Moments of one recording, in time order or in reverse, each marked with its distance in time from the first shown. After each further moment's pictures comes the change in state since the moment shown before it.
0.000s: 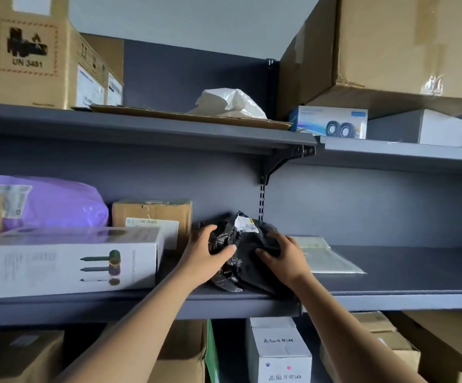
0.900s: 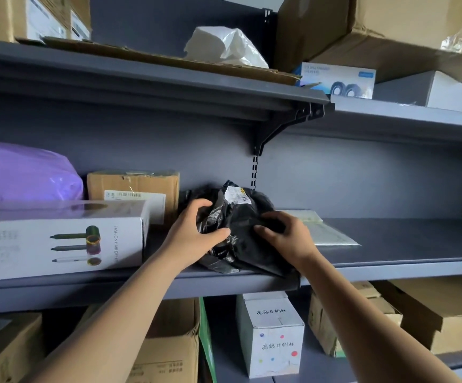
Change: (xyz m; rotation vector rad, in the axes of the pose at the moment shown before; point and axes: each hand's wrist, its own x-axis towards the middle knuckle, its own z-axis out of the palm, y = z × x) left_hand -0.006 -0.008 -0.002 -0.139 0.018 0.087; right_hand -0.005 0.013 0.000 0.073 0.069 -0.056
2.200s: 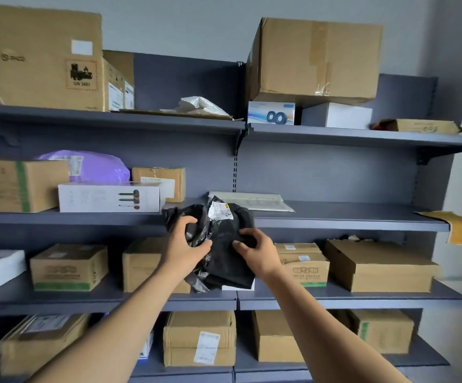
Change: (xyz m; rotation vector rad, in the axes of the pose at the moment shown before) left_hand -0.273 0.136 0.044 0.098 0.277 -0.047; right_hand -0.254 -0.058 -0.132 0.308 -0.160 0.163
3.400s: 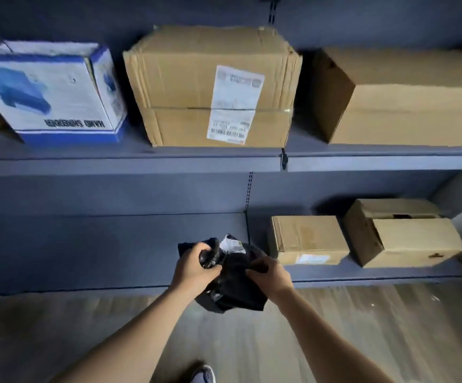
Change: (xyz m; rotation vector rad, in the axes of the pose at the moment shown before) left_hand -0.311 -0.618 0.248 0.225 -0.459 -0.694; right_hand -0.214 0.626 0.291 -0.291 -0.458 0.802
